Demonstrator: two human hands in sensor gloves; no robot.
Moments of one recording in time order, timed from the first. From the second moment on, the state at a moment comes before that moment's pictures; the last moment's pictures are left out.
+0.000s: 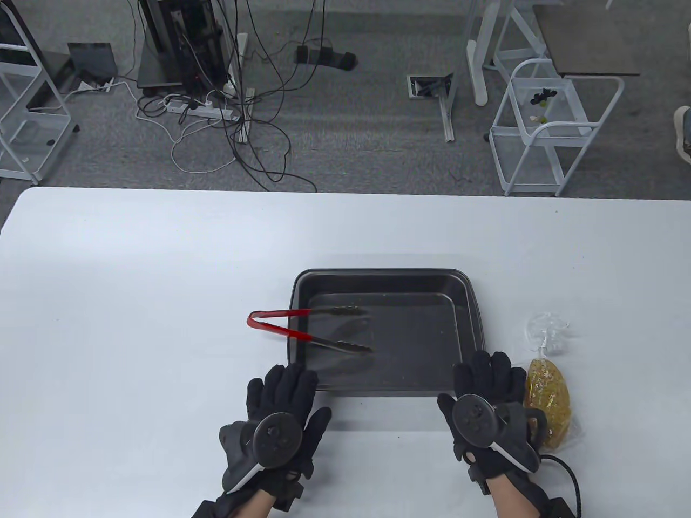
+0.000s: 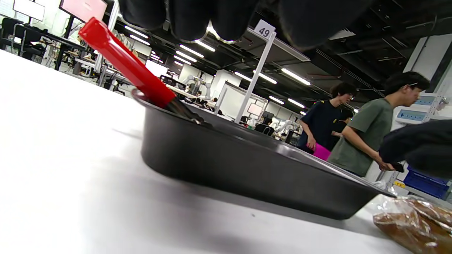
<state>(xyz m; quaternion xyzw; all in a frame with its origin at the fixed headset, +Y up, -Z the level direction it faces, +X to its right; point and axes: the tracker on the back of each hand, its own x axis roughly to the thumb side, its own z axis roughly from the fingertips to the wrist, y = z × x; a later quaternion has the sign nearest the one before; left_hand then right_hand) -0.138 -0.728 -0.174 0.04 -0.10 0.20 0.97 0.187 -0.725 -0.200 0.07 -0.04 0.99 0.08</state>
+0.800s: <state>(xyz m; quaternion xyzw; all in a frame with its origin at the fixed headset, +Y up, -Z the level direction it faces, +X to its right) -0.133 -0.728 -0.168 0.04 -0.12 0.20 0.97 0.181 -0.726 -0.199 0.08 -0.02 0.99 0.09</state>
